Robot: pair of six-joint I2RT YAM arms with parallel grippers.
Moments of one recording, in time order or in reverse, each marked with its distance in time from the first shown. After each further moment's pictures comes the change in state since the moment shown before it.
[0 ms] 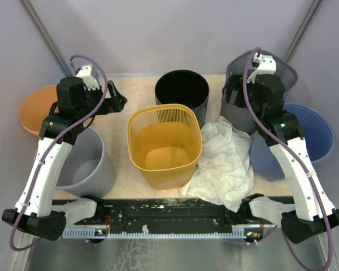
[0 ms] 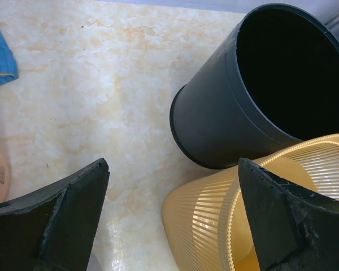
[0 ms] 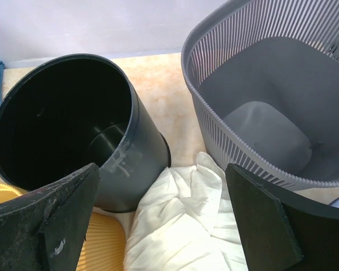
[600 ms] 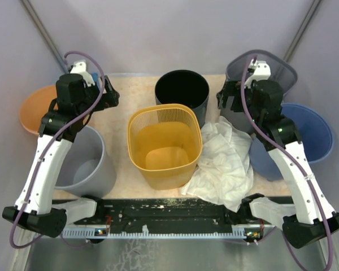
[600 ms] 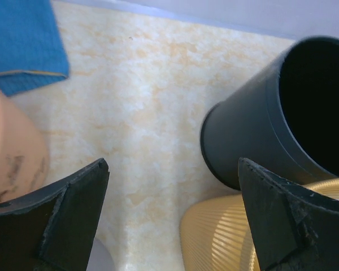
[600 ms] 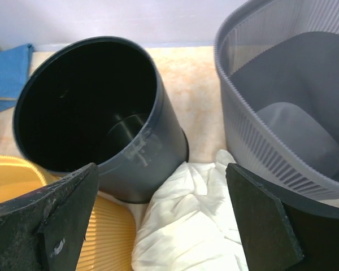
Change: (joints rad) left arm 0.000 0.020 0.026 -0.011 -0.168 -0.018; right arm 0.000 -0.045 -0.090 0.063 -0.087 -0.010
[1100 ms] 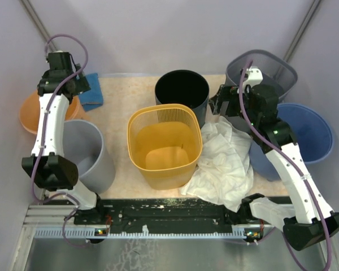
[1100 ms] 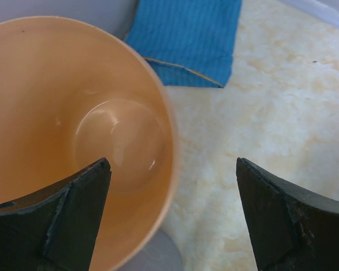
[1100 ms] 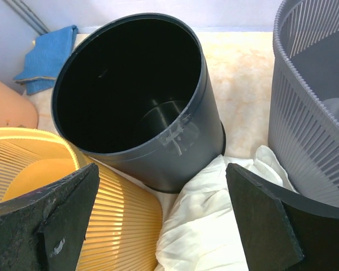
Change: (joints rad) left arm 0.295 0.435 0.341 -0.159 -0.288 0.088; right arm 0.000 -0.022 -0.108 0.083 -0.187 0.053
